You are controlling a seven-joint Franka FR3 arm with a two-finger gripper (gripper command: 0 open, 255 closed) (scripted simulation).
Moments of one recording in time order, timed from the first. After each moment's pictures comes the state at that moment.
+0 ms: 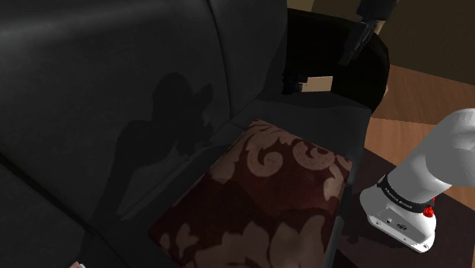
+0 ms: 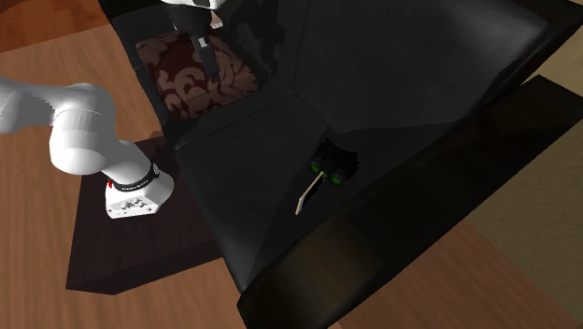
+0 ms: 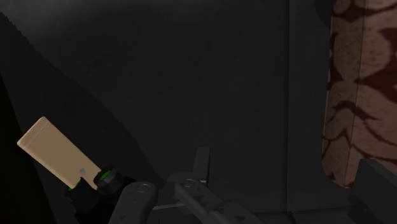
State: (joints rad) arm -0.01 -0.76 -0.05 -2.39 0.07 1.64 -0.15
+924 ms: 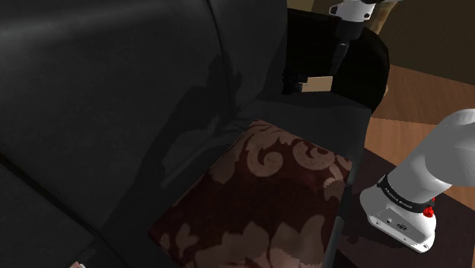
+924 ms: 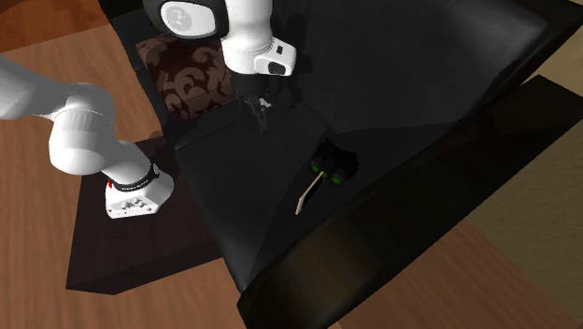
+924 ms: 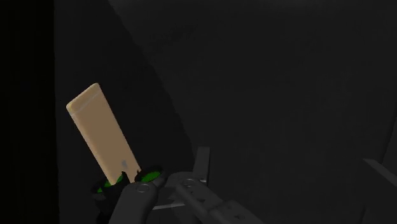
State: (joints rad) arm -0.02 -0.43 -0.24 -2.34 -0.09 1.84 -0.53
